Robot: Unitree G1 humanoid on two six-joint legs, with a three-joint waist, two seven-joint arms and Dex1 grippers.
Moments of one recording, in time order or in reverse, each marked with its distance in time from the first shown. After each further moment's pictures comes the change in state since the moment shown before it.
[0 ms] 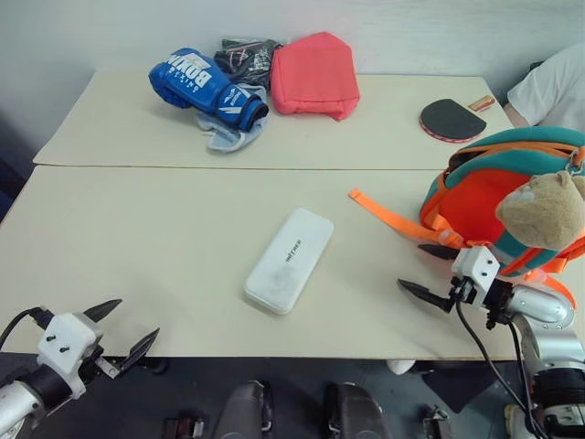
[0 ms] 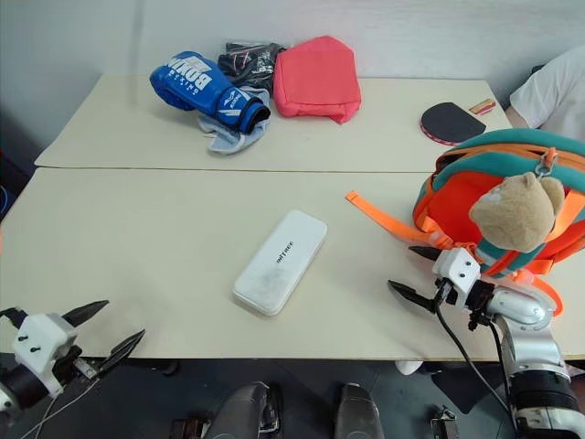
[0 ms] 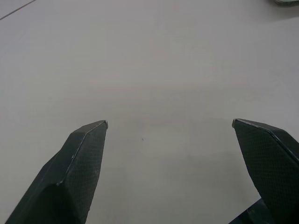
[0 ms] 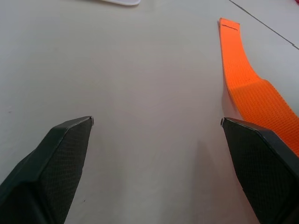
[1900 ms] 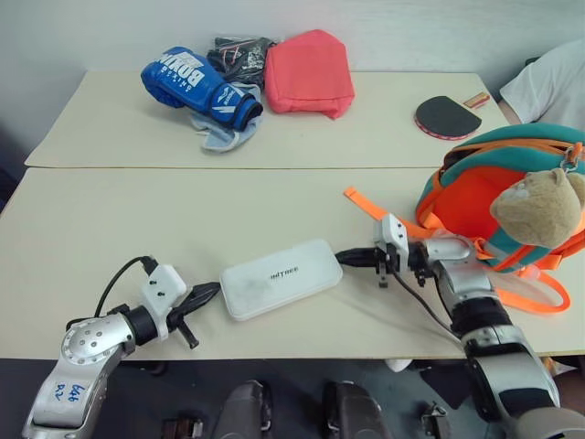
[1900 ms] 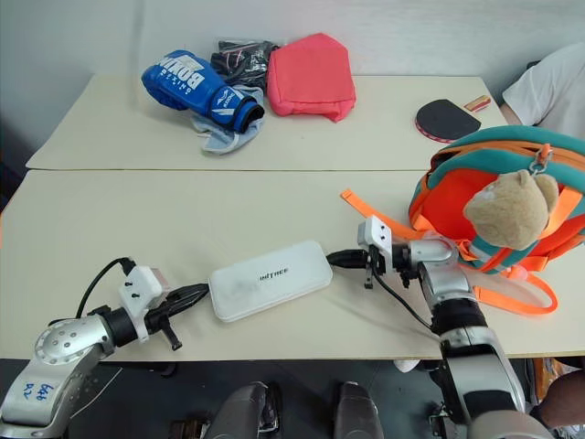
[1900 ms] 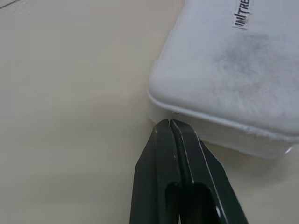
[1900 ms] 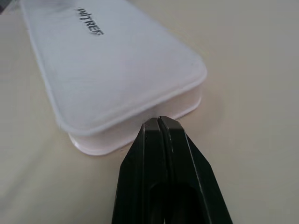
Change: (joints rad) left arm -0.442 0.052 -0.421 0.004 0.036 0.256 0.034; right arm -0.356 0.205 0.207 0.110 -0.087 0.260 0.329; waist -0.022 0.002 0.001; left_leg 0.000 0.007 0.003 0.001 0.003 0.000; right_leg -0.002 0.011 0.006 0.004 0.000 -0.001
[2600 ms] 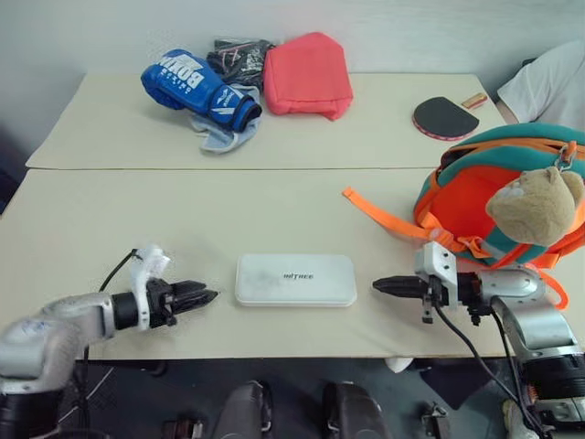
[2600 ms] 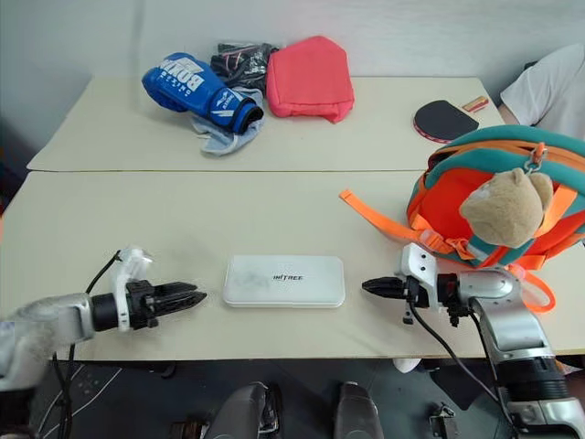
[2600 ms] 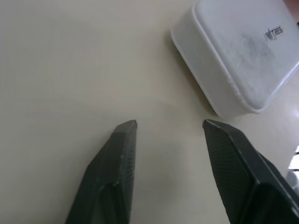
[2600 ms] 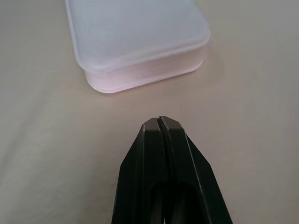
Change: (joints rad) left arm -0.383 0.105 0.178 0.235 -0.486 1.078 -0.020; right arm 0.312 -0.241 -0.074 -0.440 0.065 0.207 -0.119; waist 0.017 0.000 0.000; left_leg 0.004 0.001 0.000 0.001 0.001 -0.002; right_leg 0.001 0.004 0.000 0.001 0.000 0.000
